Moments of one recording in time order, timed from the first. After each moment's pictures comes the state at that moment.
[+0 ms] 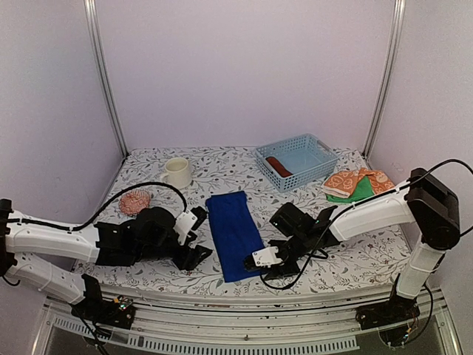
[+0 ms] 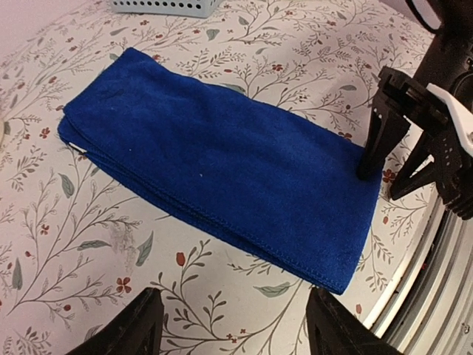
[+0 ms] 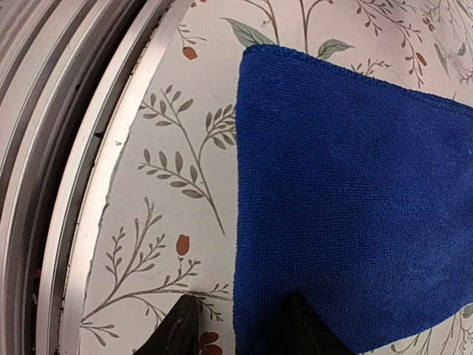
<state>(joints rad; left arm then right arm) -1.07 1.19 0.54 -0.02 -0.20 -0.21 0.99 1.75 0.89 -0.24 -0.35 -0.84</state>
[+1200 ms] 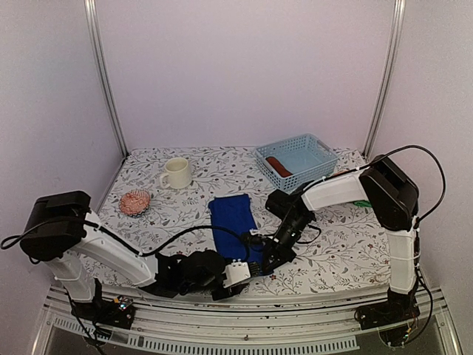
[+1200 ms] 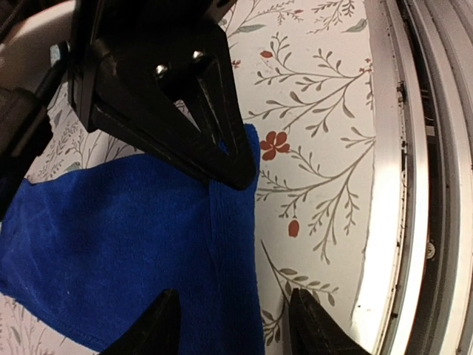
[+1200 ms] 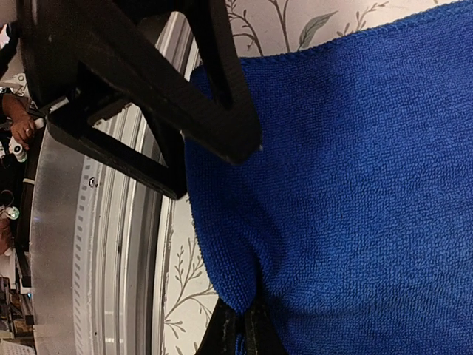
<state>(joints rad) -1.34 1.71 0.61 0.43 -0.27 0.23 0.80 2.11 1.32 -0.80 -0.87 -0.75</state>
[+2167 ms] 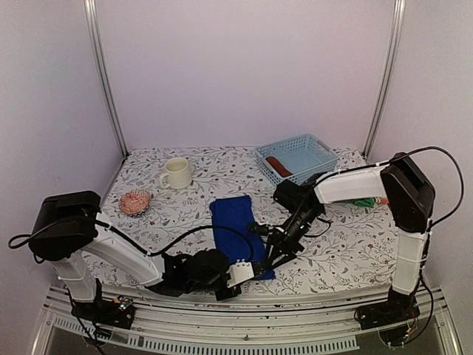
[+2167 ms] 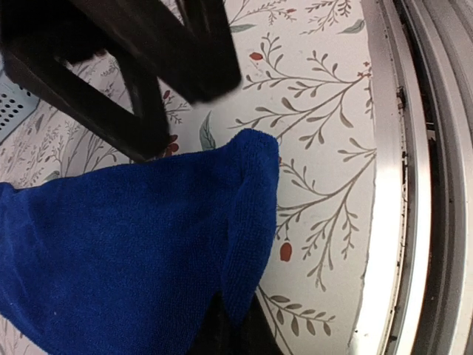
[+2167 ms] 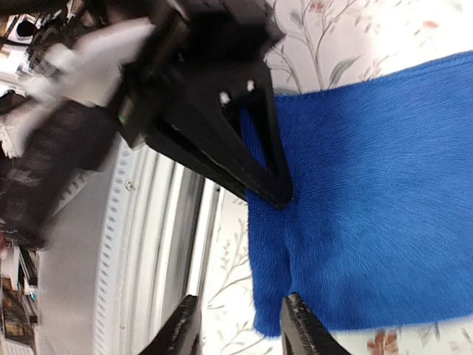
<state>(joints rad) -1.32 1.80 0.66 0.49 -0.24 0.25 0.77 2.02 1.29 -0.85 -0.92 -0.78</state>
